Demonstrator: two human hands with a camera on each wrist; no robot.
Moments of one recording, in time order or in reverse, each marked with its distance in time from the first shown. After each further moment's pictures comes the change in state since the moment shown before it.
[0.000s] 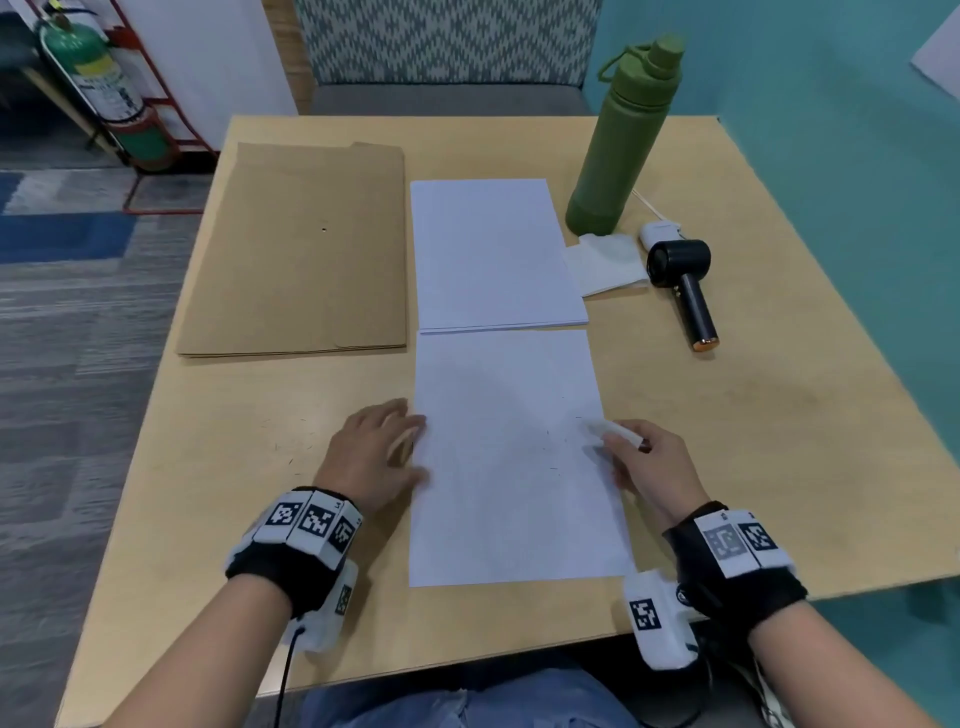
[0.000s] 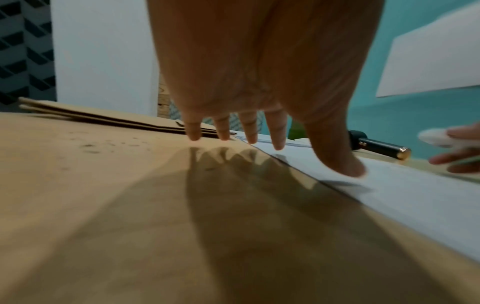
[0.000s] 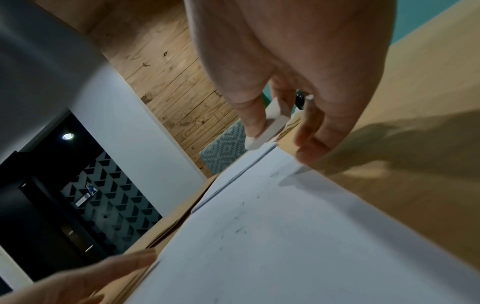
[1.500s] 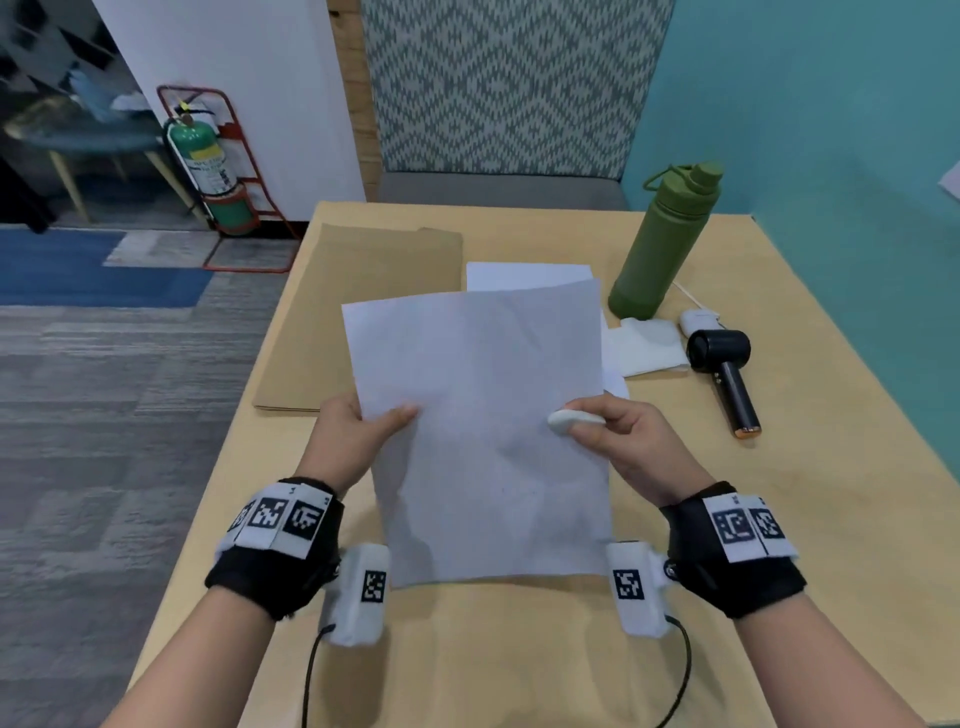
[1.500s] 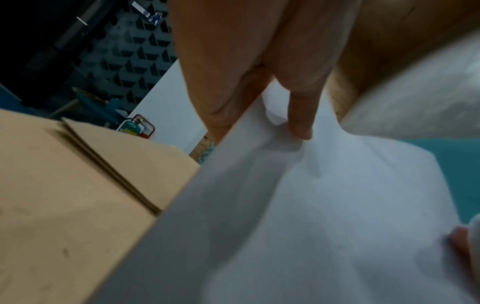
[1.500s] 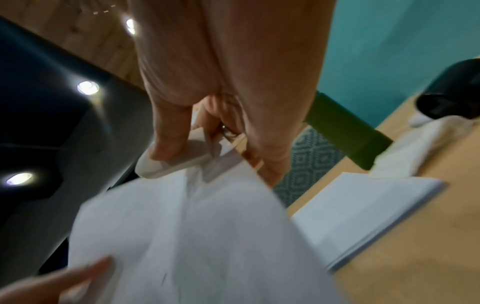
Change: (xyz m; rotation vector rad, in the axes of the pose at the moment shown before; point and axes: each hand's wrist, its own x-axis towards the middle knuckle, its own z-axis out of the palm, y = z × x) left_hand 0.002 0.002 -0.093 -1.024 0.384 -0.103; right_hand 0.008 -0.110 0.045 0.149 -0.542 -0.404
